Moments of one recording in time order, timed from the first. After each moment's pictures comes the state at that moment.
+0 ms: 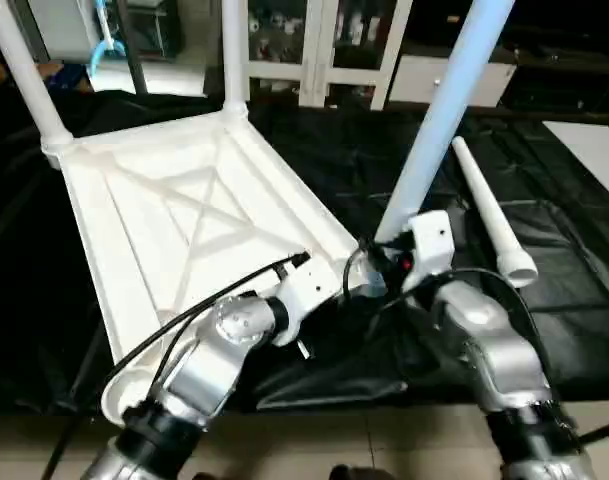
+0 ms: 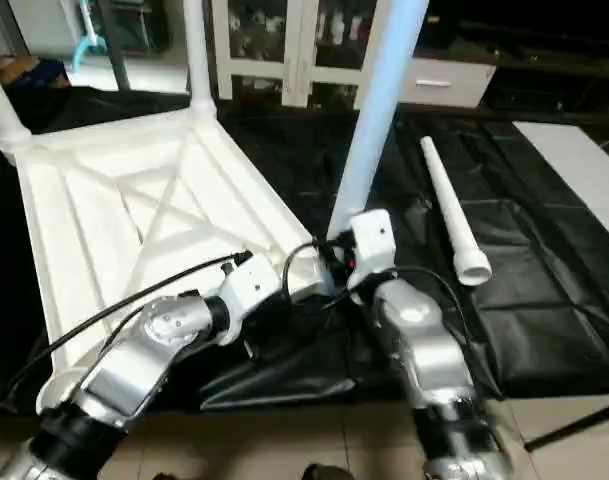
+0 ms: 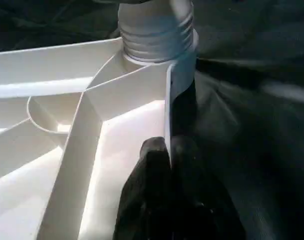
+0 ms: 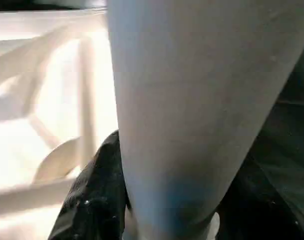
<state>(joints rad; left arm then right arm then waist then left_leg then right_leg) -0.39 0.16 -0.42 0.06 0.18 0.57 -0.55 -0.41 -0.07 0.05 0.29 0.12 0.30 0.17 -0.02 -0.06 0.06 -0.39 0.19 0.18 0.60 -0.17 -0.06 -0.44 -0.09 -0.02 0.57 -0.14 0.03</state>
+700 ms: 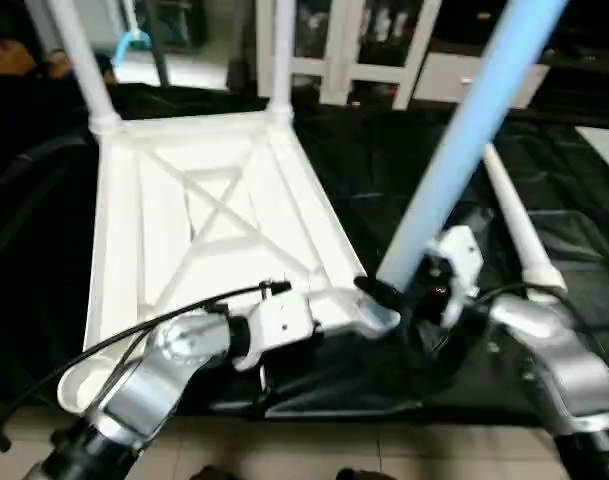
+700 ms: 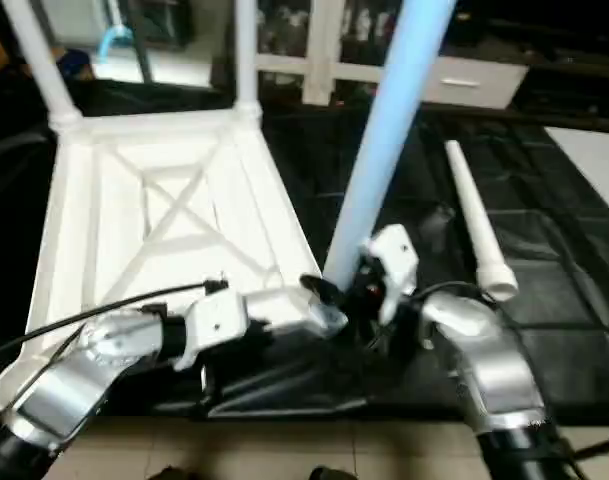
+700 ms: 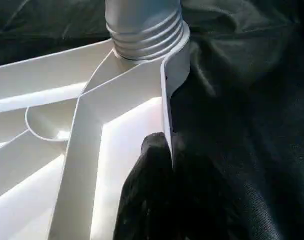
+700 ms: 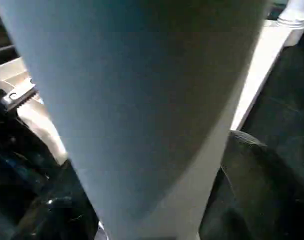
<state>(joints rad) -0.25 0.47 -0.44 -0.10 0.07 0.23 -0.88 -0.22 -0.45 0.07 -0.01 0.38 0.32 0.86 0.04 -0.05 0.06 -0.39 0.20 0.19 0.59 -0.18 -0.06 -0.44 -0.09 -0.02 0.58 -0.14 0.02</state>
